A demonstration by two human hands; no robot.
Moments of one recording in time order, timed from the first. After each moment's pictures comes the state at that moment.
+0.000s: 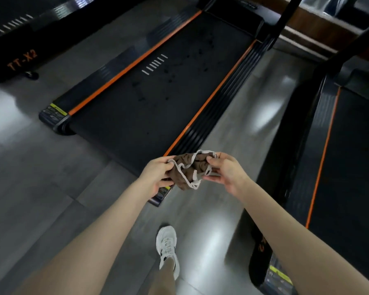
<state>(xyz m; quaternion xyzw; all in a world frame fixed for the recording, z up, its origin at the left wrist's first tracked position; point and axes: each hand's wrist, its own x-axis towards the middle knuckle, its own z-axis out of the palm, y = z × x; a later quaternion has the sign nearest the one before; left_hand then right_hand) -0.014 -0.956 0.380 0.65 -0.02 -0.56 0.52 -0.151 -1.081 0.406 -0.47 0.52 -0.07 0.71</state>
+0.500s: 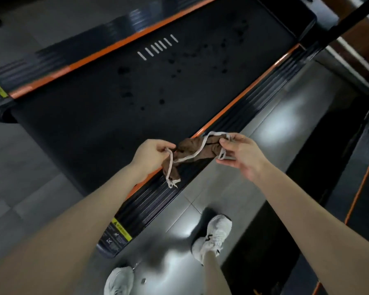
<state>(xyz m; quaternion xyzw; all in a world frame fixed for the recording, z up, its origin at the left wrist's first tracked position) 0.133 -1.198 0.248 0.75 -0.12 -0.45 0.47 0.007 -1.374 0.300 -0.57 0.50 0.00 0.65</state>
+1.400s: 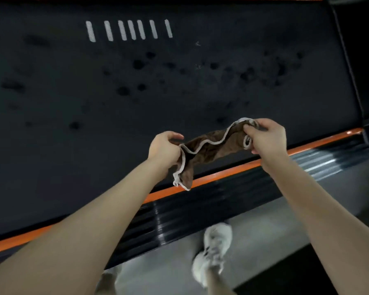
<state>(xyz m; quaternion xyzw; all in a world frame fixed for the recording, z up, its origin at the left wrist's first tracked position) 0.268 -1.643 0.057 0.70 0.20 -0.37 0.58 0.252 -1.856 0.106 -0.84 0.40 0.03 0.38</state>
